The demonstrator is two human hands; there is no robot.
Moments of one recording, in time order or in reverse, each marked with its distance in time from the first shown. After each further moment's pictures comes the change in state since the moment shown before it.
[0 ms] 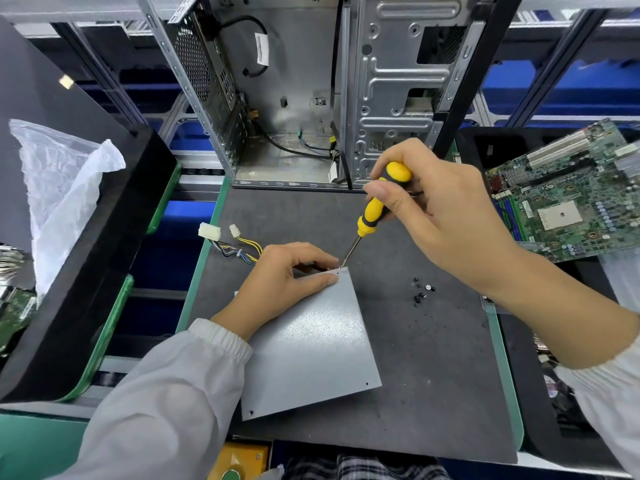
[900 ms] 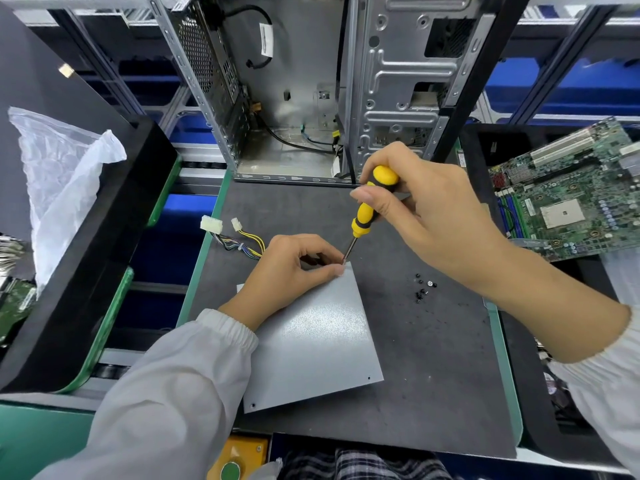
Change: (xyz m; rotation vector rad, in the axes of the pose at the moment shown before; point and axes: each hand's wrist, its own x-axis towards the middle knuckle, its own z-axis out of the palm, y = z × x) left_hand 0.005 0.002 0.003 -0.026 -0.001 -0.025; right_hand 0.002 -0.001 0.010 -0.014 -0.084 -0.022
